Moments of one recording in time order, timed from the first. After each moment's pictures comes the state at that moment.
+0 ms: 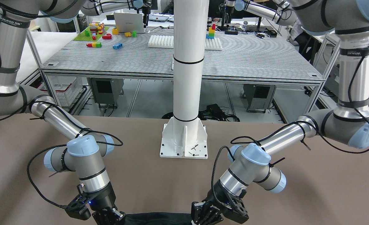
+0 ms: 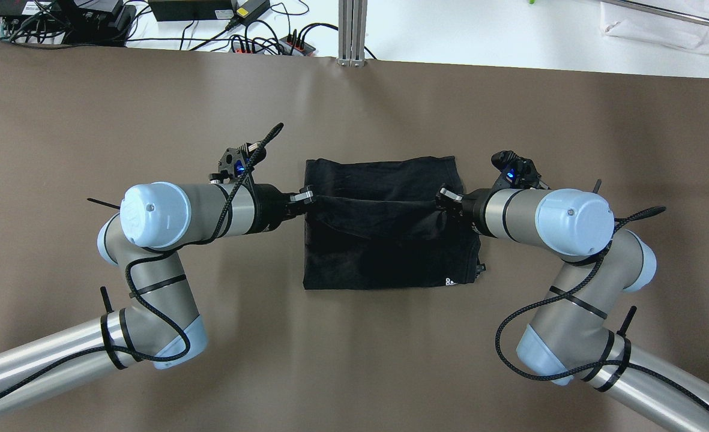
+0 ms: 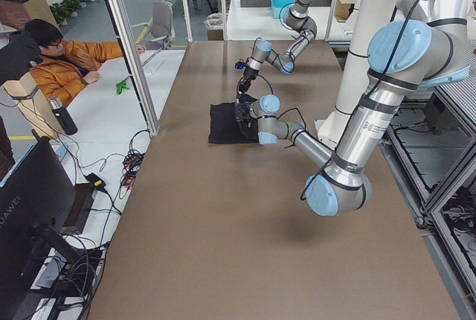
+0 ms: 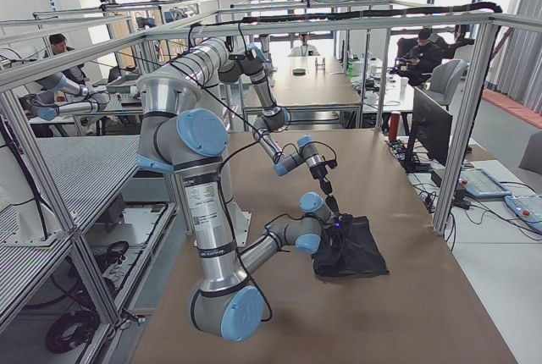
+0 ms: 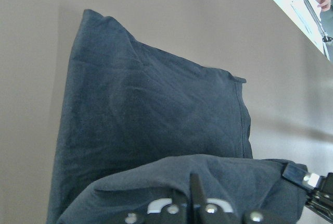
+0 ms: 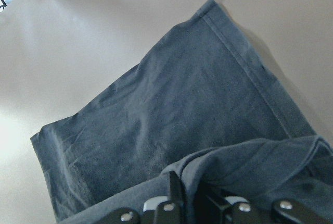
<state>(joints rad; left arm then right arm) -0.60 -2.17 -1.53 -2.51 -1.69 -1.60 0.69 -1.20 1.72 -0.90 1.70 1.68</state>
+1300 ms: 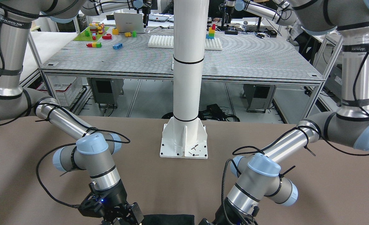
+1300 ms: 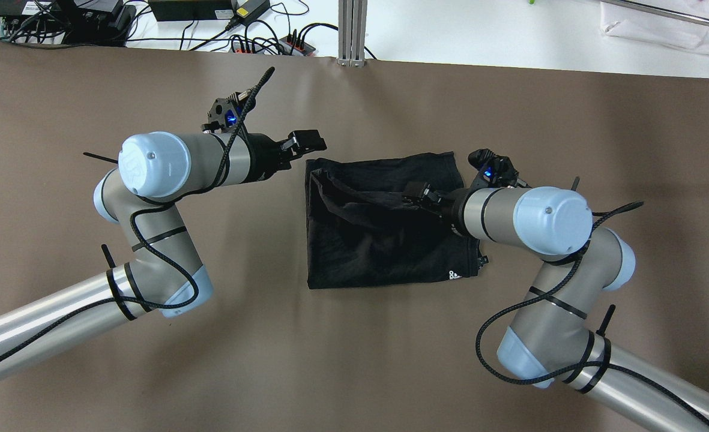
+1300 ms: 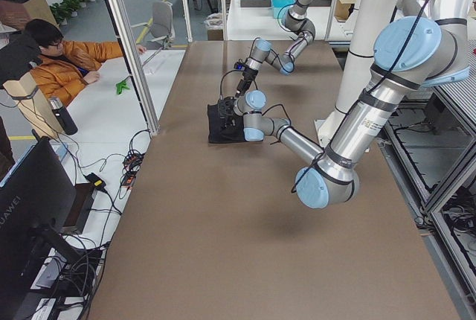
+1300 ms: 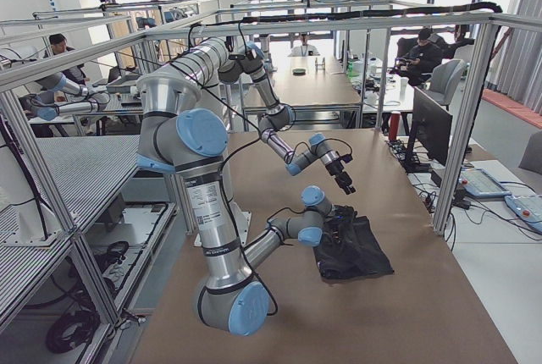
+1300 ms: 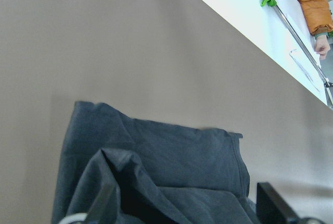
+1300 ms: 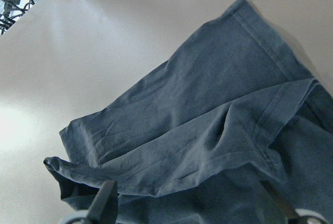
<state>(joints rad) -0.71 -2.23 -1.45 -2.50 -1.68 -1.59 0.66 -1.14 1.72 -0.93 1.70 1.64</state>
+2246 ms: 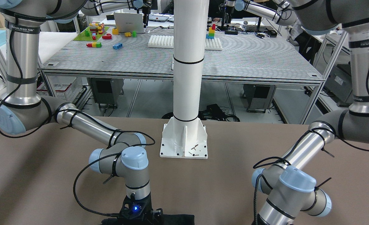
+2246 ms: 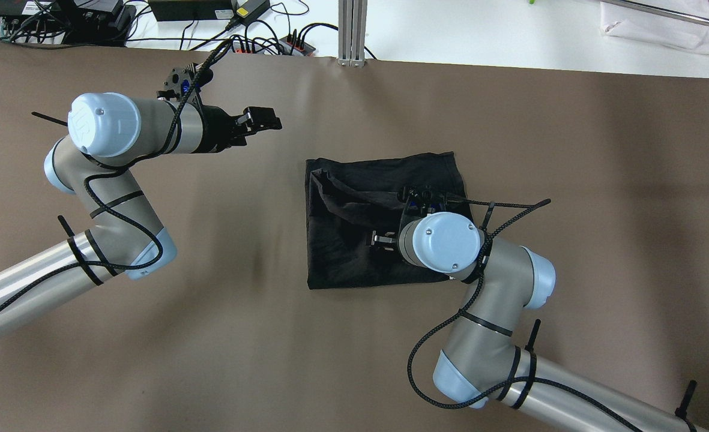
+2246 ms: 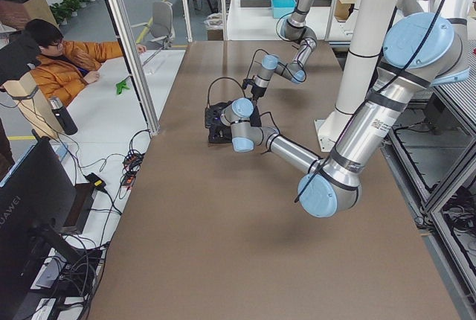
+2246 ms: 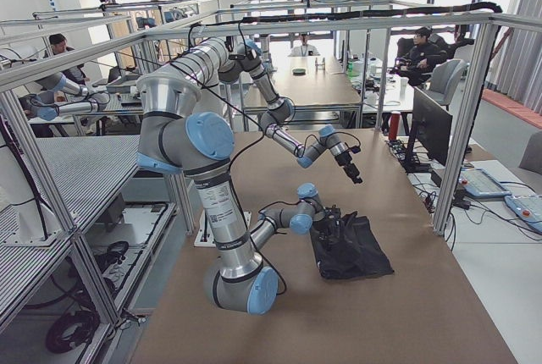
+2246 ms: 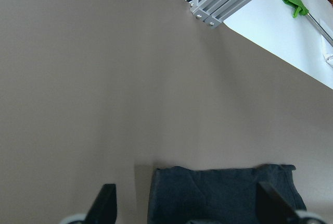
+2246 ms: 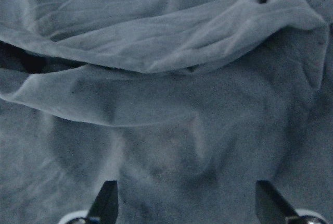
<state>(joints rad) -0.82 -2.18 -1.42 -2.50 -1.79 -1.48 0.54 -0.99 1.58 -1.25 1.61 1.32</state>
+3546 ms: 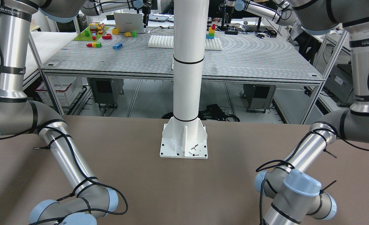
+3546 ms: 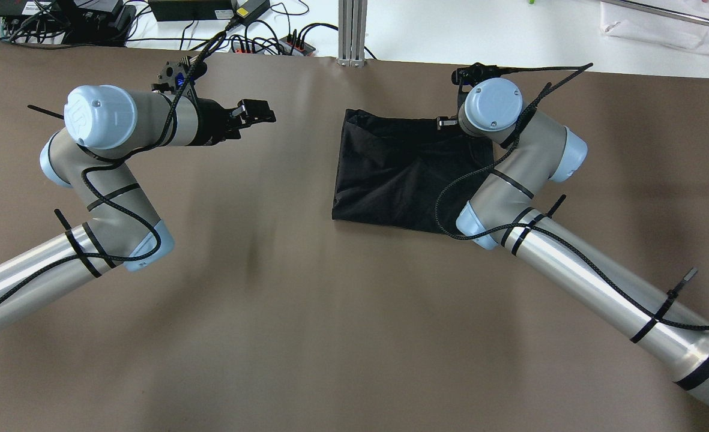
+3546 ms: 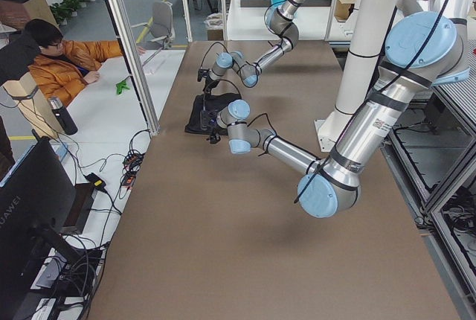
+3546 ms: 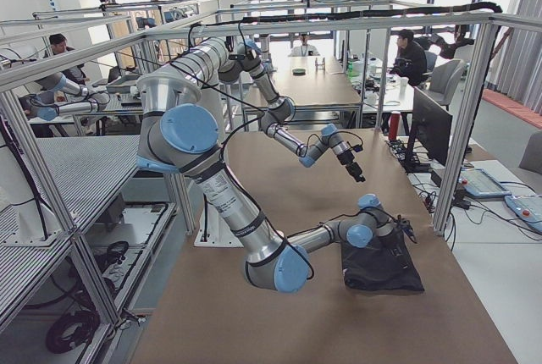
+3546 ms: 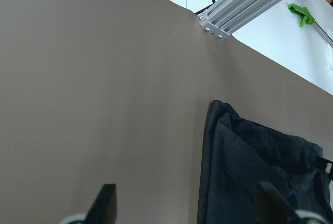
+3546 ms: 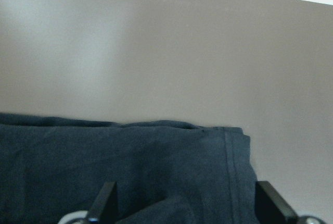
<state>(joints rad) -0.84 -2.19 -1.40 -2.50 -1.79 -1.48 0.86 -0.78 1.09 -1.07 1.59 0.91</state>
